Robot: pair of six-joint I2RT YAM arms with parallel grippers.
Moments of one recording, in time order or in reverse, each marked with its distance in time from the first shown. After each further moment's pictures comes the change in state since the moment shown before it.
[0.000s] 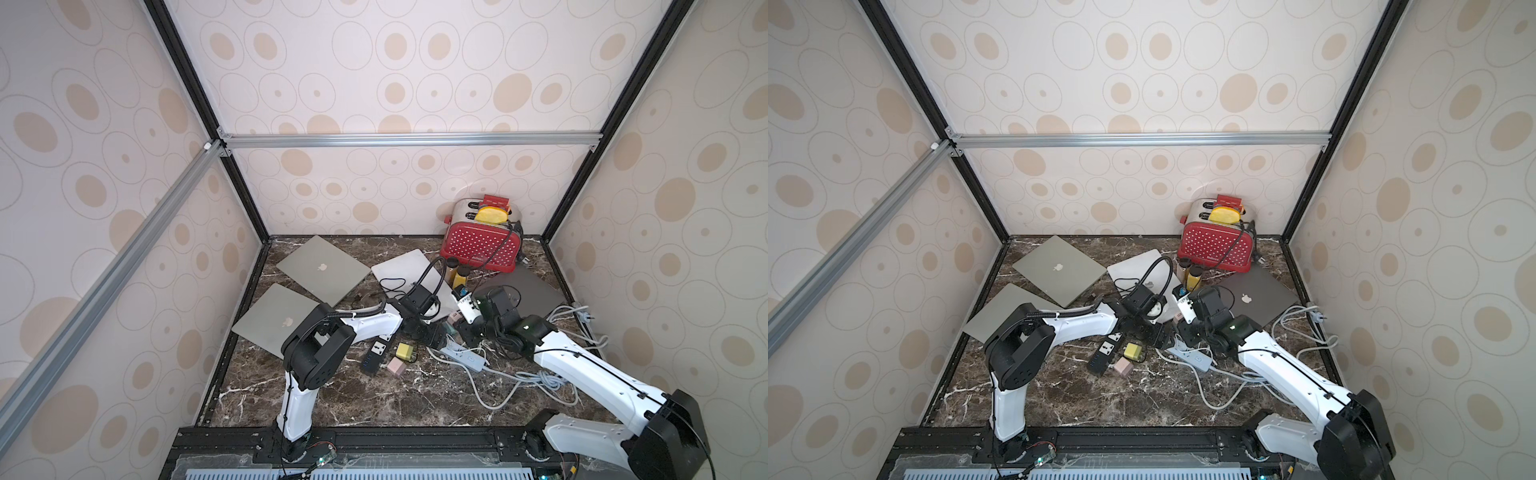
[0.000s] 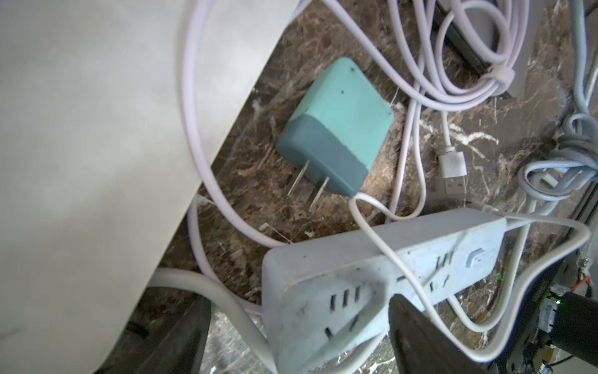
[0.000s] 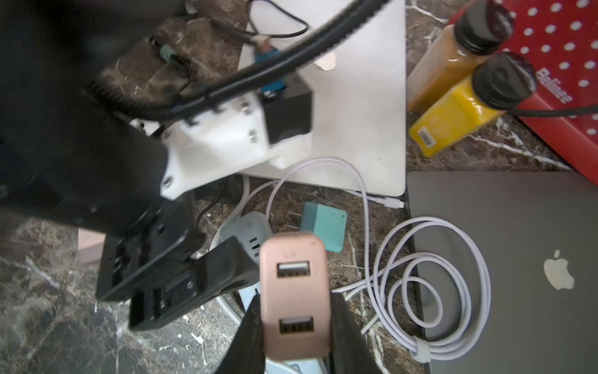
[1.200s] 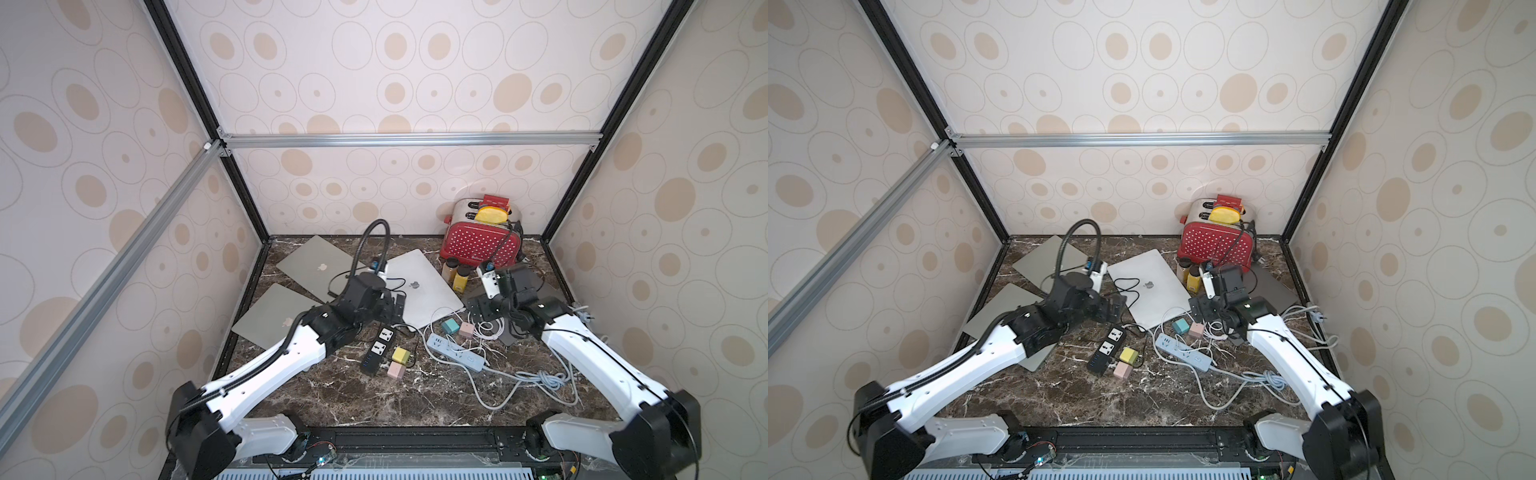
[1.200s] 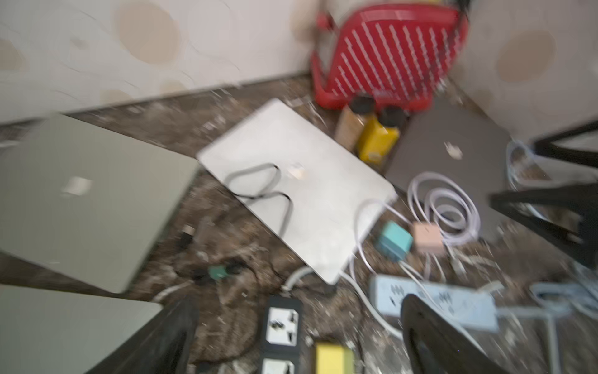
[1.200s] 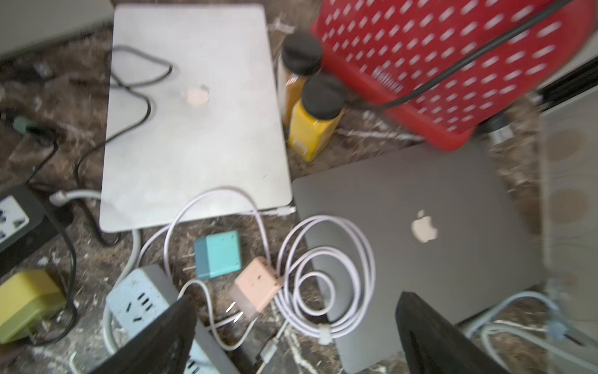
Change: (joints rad) left arm 0.093 -0.821 -0.288 0.032 -0.672 0.095; right arm -0.170 -0.046 0.115 -0.015 0.150 -0.025
